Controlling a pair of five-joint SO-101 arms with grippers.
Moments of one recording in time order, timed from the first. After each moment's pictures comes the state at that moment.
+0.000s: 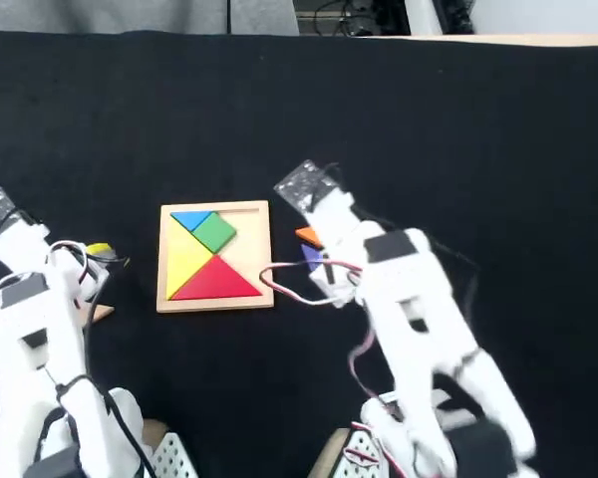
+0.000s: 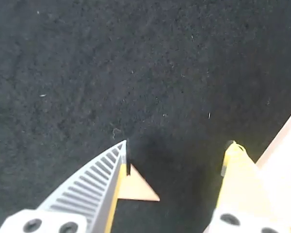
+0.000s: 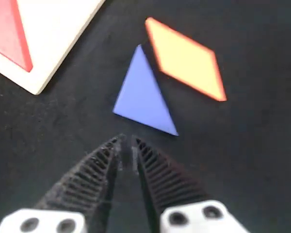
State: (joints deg) left arm -31.8 -34.1 62.7 42.7 14.3; right arm -15.1 -21.8 48.6 57.6 24.5
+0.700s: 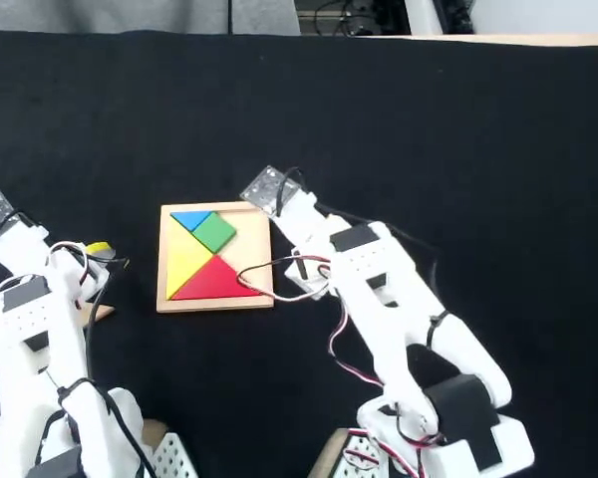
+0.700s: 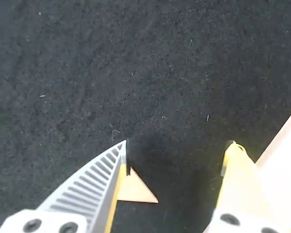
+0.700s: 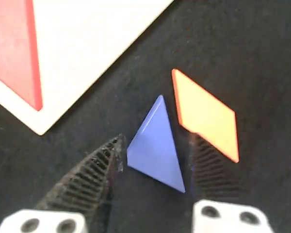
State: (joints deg) left arm -31.8 -34.9 63.5 41.8 15.0; right arm -19.7 -13.5 48.0 45.7 29.8
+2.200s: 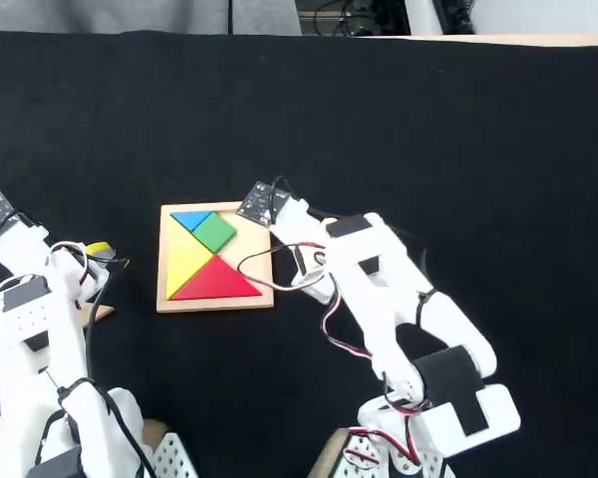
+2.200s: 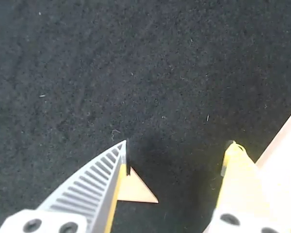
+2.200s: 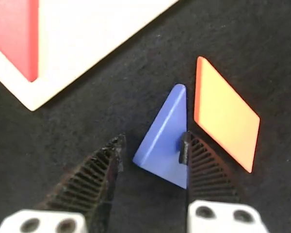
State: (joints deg) left arm -31.8 -34.9 63.5 41.8 15.0; right arm -18.5 -3.6 43.6 49.7 38.9
